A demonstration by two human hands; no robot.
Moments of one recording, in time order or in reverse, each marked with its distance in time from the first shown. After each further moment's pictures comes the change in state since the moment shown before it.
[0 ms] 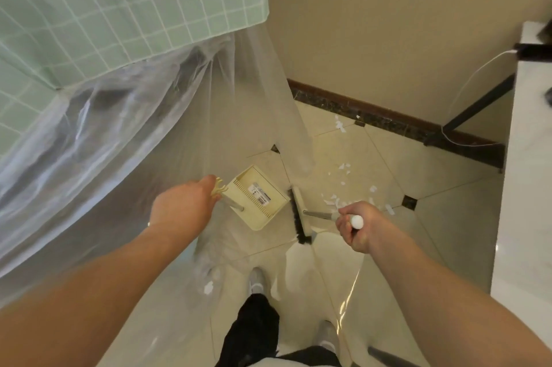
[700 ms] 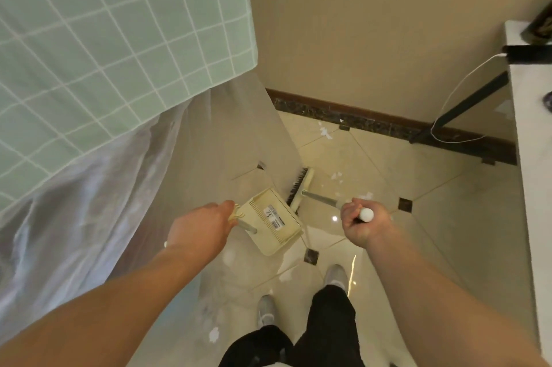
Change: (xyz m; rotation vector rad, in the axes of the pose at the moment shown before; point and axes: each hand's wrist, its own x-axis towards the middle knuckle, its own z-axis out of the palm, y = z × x) left_hand 0.163 -0.034 0.036 -0.081 -0.164 0.245; right_hand 0.034 -0.098 0.081 0.792 -0.217 -0.084
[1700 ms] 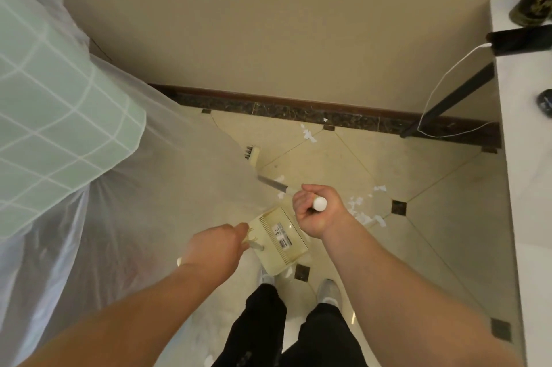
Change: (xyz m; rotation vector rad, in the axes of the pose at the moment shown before) left_hand 0.148 0.127 -0.007 0.180 -0.214 0.122; right_hand 0.046 -0.104 0.097 -0.004 -0.125 0.219
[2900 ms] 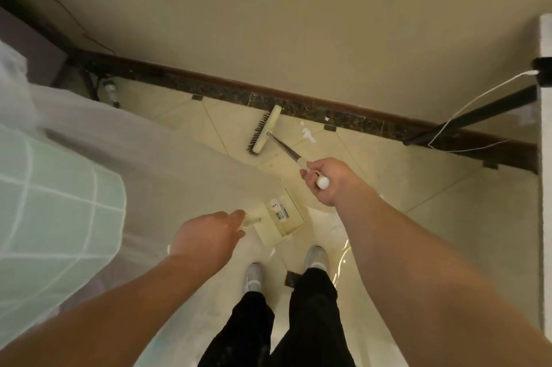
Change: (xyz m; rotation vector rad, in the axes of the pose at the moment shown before) left_hand 0.102 -0.055 -0.035 -0.074 0.032 0.009; right_hand 0.086 -0.103 0.109 -0.580 0.382 -0.246
